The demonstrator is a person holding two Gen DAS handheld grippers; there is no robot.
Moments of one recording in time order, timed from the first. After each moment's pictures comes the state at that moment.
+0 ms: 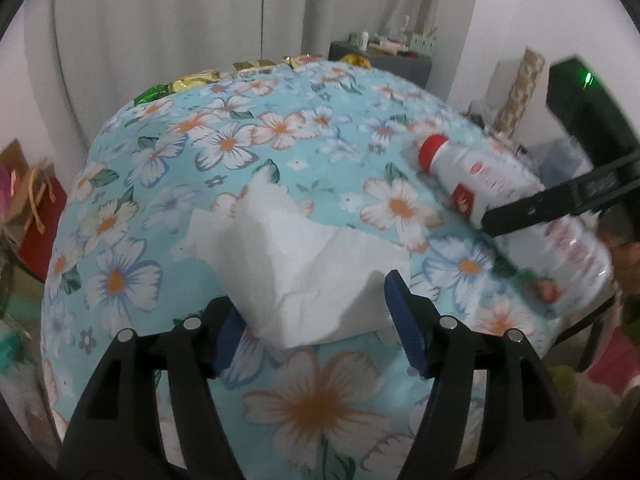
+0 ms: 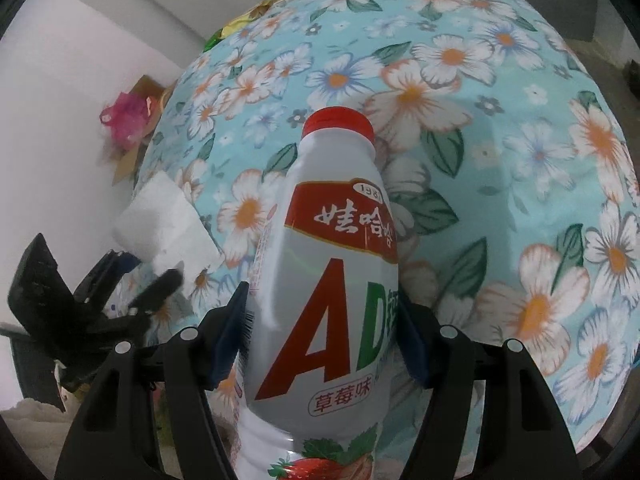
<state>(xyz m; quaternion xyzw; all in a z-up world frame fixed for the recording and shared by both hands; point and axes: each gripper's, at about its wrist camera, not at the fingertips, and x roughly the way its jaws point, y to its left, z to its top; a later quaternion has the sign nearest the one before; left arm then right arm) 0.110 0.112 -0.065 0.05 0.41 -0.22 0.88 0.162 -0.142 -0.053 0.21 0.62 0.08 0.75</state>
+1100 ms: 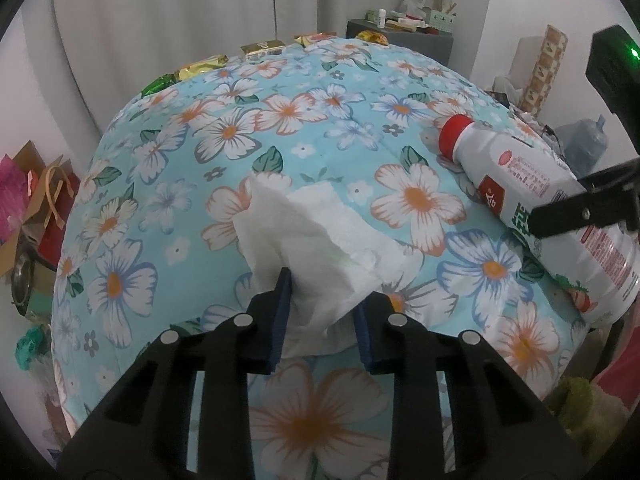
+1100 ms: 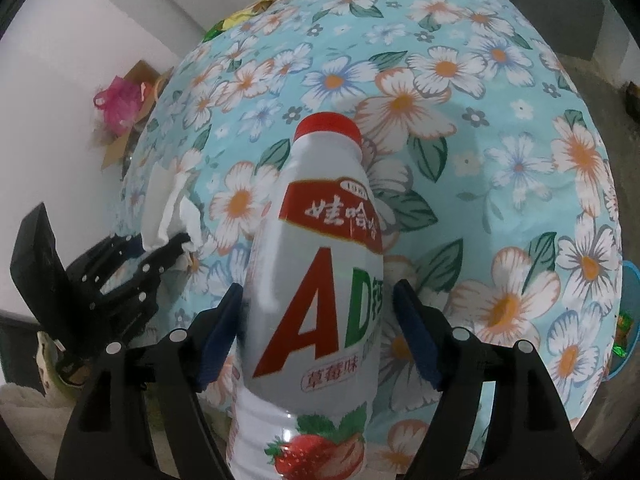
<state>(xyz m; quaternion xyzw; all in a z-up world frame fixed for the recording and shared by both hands) 0.120 0.096 -0.068 0.08 0.44 -0.17 0.88 0.162 -0.135 -0.045 0.16 0.63 0.08 0.76</state>
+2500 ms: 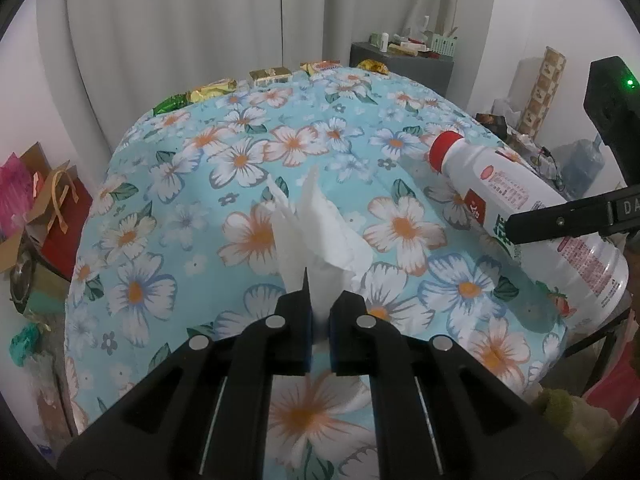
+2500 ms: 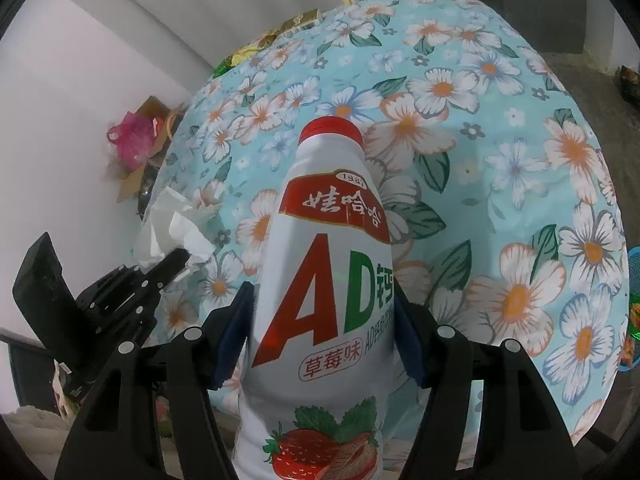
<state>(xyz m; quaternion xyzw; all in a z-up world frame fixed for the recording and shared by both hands) 0.105 0.100 -0.041 0.06 0.41 -0.17 0.89 0.148 -0.138 -0.029 0.21 0.58 0.07 0.79</state>
